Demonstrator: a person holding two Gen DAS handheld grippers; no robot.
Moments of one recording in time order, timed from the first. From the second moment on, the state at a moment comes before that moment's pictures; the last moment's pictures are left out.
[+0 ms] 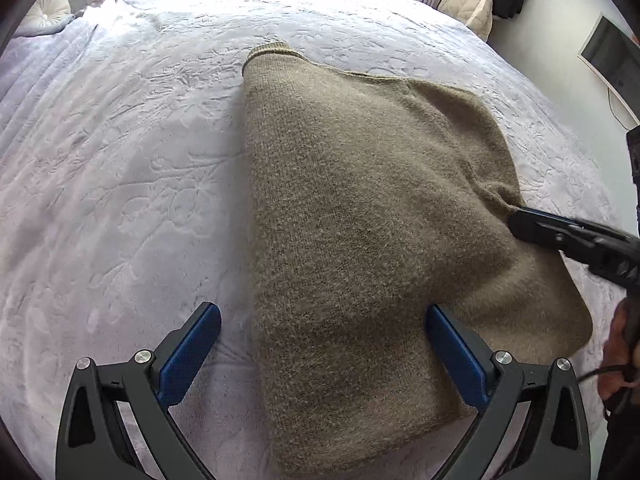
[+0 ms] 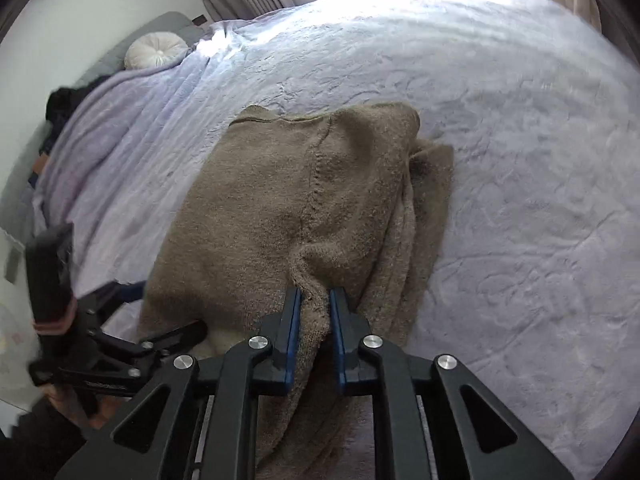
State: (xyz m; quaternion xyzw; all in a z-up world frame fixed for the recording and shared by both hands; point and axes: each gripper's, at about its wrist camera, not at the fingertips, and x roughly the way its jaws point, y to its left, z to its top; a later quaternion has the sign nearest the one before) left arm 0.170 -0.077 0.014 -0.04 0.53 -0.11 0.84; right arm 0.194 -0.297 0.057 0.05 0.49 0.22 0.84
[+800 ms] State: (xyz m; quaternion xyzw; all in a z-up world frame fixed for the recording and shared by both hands) left arm 0.198 -0.087 0.046 0.01 0.50 -0.08 0.86; right arm 0.205 -0.303 0.065 0.09 0.48 0.23 0.84
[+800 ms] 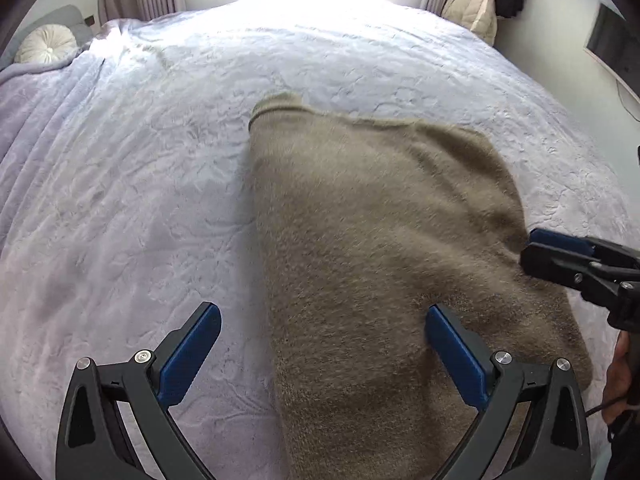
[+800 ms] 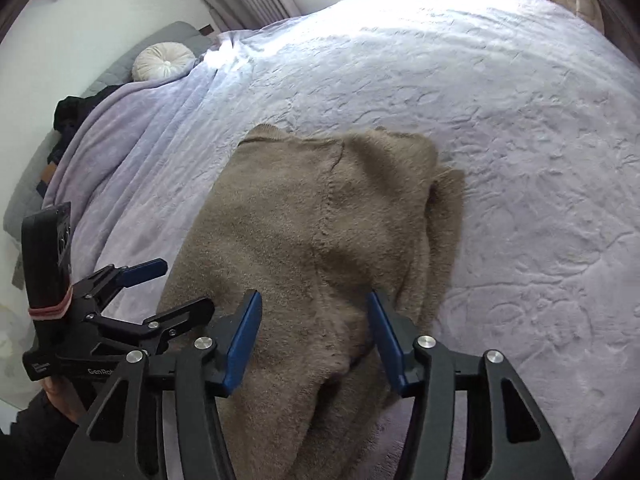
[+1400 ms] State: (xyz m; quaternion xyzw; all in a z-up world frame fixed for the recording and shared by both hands) left arm 0.255 -0.075 0.000 -0.12 0.57 -0.22 0.78; right arm 0.234 -0.312 0.015 0.17 0.52 0.23 0.81
